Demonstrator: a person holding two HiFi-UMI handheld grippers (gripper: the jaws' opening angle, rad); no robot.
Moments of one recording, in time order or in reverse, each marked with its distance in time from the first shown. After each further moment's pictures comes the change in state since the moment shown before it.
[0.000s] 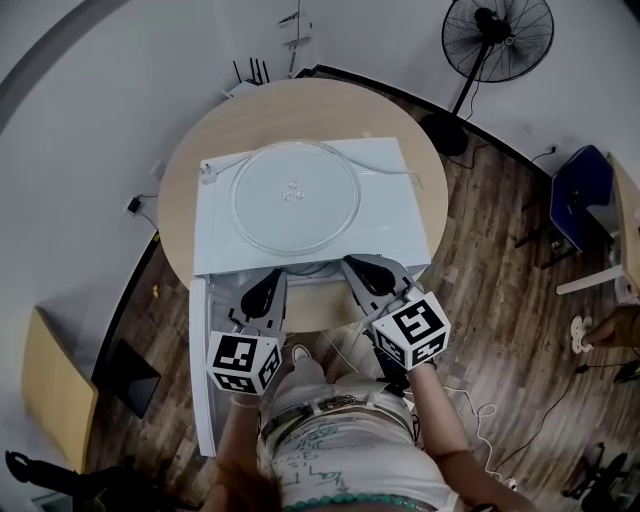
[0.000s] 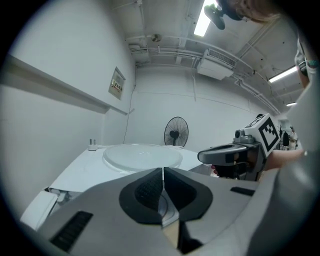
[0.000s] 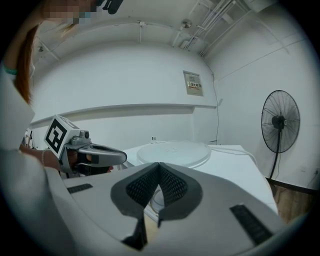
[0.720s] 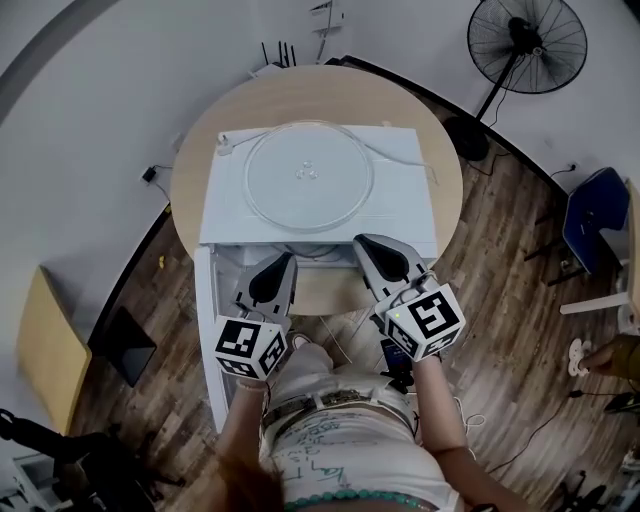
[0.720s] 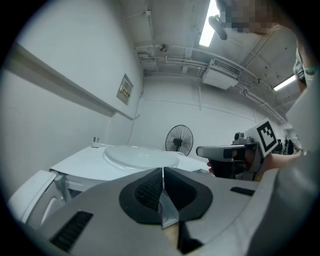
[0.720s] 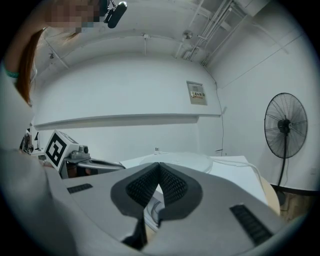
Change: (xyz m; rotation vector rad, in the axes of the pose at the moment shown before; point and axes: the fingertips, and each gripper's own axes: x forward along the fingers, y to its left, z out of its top) left arm -0.007 -0.017 -0.002 -0.078 -0.102 0.041; right arm -0.016 -0.003 0.025 -0.020 -0.130 0.061
